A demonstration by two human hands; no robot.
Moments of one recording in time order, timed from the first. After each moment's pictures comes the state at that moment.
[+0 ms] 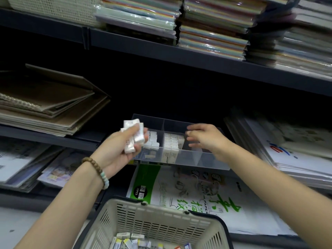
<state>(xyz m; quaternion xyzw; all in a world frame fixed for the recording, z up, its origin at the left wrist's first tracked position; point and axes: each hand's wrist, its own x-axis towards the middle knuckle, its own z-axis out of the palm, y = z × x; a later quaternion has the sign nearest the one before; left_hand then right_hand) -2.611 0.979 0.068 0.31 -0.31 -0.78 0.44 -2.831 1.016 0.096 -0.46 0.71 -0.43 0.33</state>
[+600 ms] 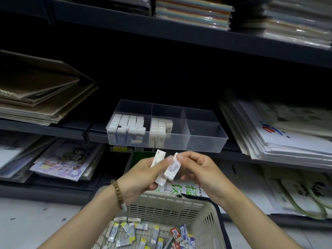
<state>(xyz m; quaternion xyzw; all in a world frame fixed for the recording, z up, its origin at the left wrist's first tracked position) -2.676 1.046 0.008 0.38 -0.55 -0.71 0.23 -2.833 1.108 0.025 -0.42 0.57 -0.48 0.52</state>
